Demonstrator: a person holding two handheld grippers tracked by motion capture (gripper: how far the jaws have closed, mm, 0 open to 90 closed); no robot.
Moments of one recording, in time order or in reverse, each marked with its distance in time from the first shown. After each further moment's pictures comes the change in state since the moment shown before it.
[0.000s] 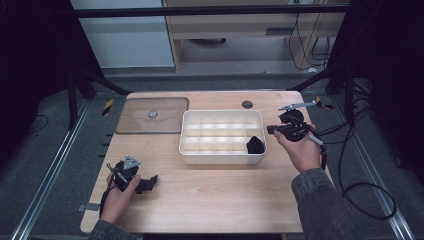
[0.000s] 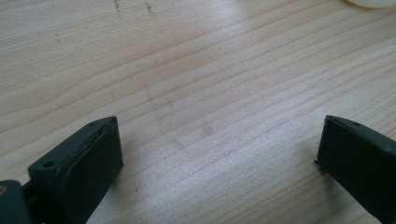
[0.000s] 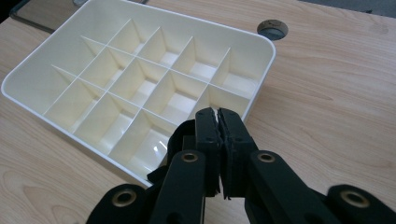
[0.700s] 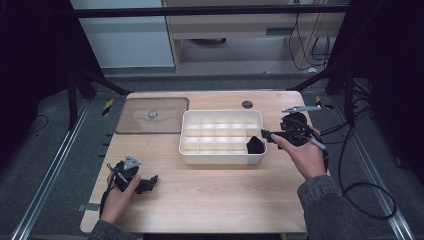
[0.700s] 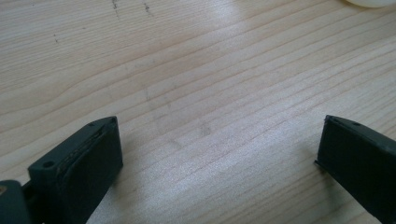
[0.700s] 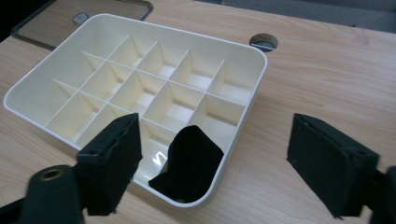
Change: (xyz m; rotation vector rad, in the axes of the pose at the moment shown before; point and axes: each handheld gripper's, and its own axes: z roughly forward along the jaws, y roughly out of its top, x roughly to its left) left arm -0.001 0.000 0.000 -0.001 -0.001 0.002; right arm 0.004 -0.008 -0.009 -0.071 -0.025 0.017
